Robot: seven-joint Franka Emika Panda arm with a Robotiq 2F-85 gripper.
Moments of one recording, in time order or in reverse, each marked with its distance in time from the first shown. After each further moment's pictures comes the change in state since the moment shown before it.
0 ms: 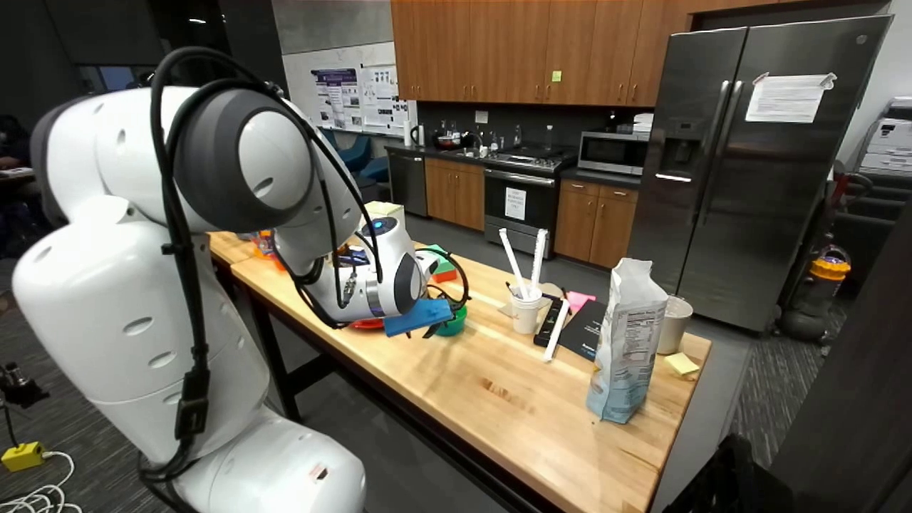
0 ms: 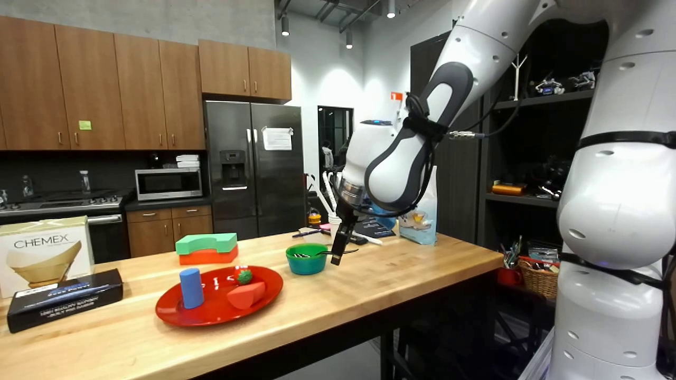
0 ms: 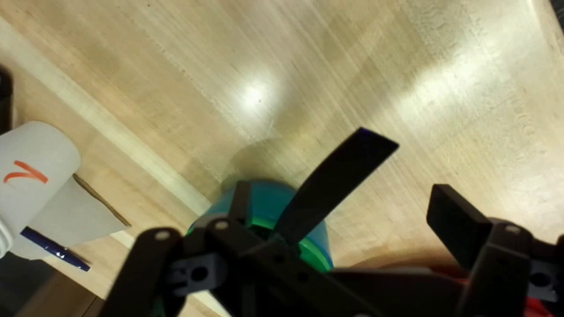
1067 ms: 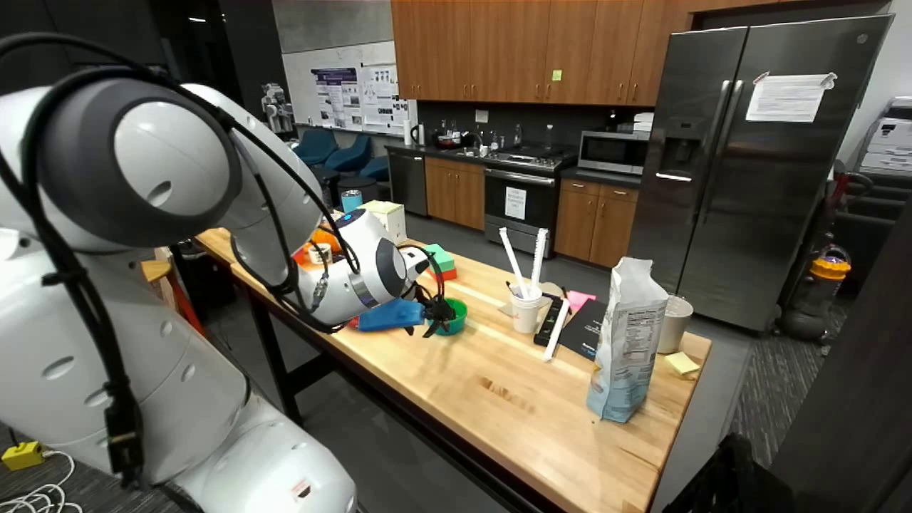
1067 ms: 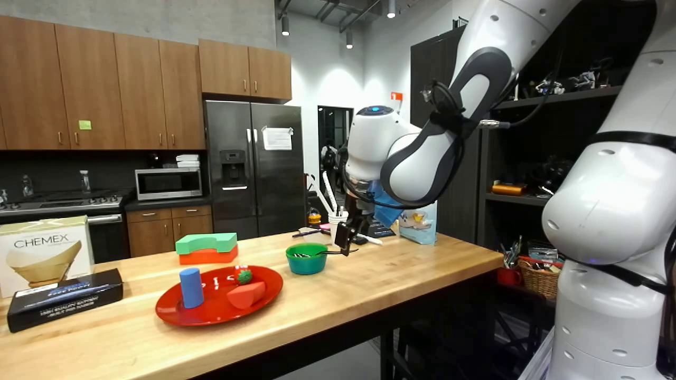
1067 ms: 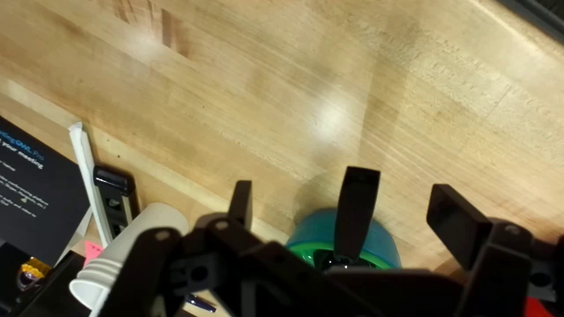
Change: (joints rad) arm -0.197 -0.165 0.223 -0.049 -0.213 -0.159 0.576
